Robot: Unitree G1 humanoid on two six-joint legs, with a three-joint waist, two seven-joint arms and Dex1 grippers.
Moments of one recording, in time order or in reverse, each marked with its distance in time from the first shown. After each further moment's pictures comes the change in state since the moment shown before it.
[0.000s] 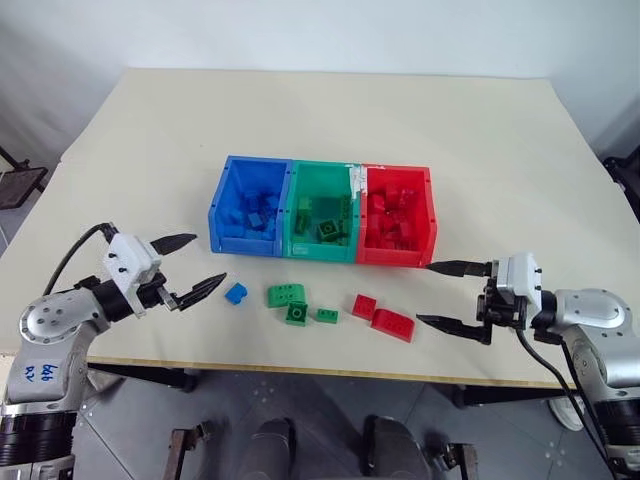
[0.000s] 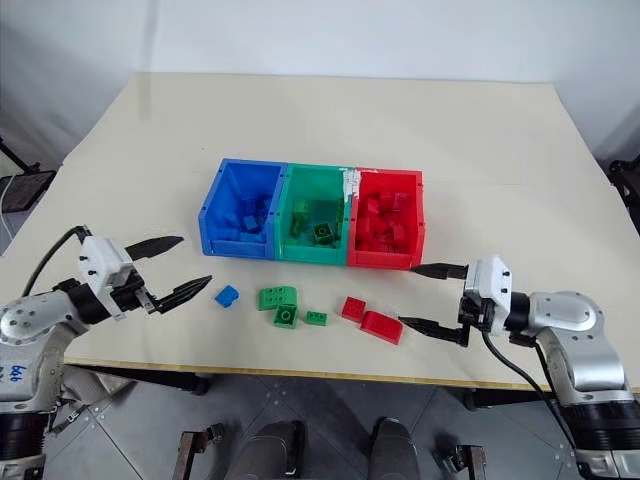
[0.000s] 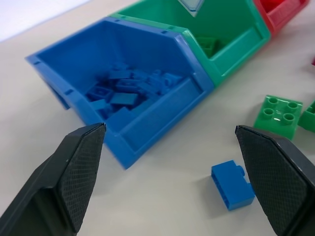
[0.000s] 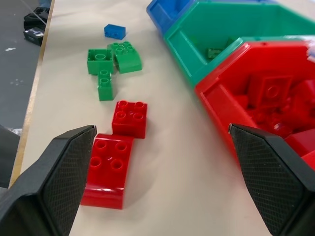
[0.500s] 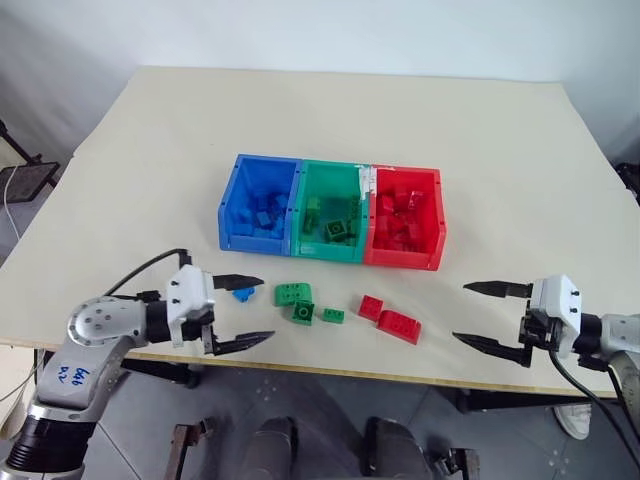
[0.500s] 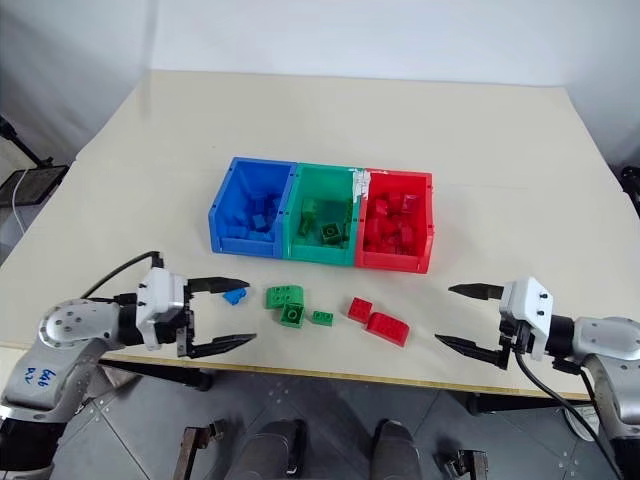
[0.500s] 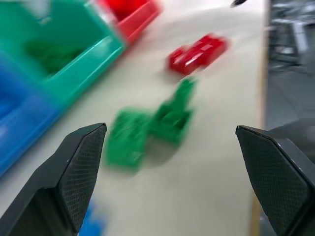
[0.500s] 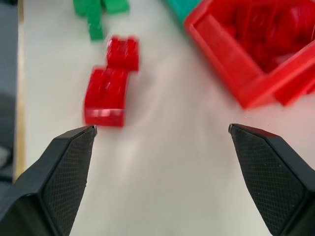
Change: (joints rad) left arm 0.032 0.008 -0.214 -0.251 -0.065 0.126 -0.169; right arm 0.216 -0.147 -0.144 -0.055 -0.031 0.013 0.015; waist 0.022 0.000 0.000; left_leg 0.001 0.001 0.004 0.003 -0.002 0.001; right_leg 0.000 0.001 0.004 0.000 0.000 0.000
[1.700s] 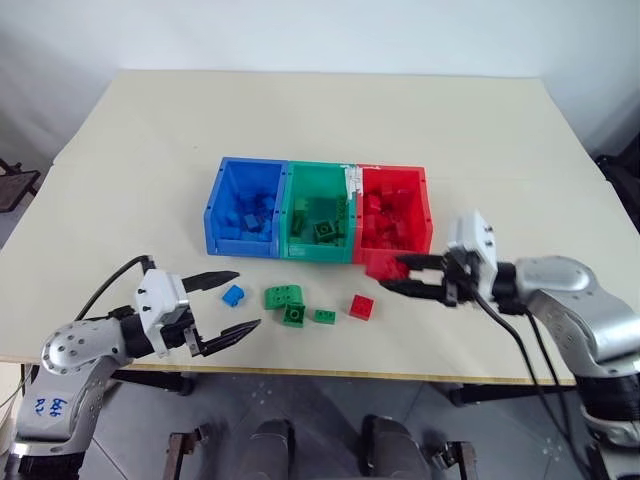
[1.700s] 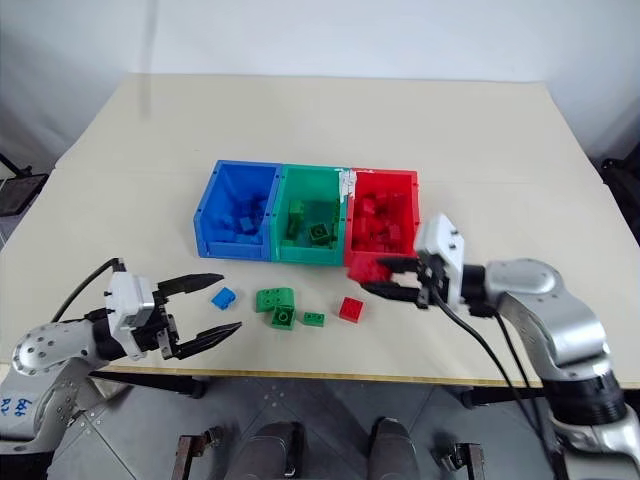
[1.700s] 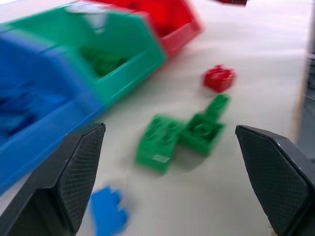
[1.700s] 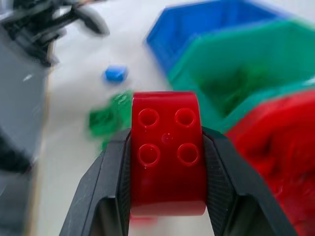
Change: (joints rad) left arm 0.208 -0.061 0.258 -0.039 -0.043 -0.002 0.153; right arm -0.567 0.231 0.273 -0.123 0.064 0.577 -0.264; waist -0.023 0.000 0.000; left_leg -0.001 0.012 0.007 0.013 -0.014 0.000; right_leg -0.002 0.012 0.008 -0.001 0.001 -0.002
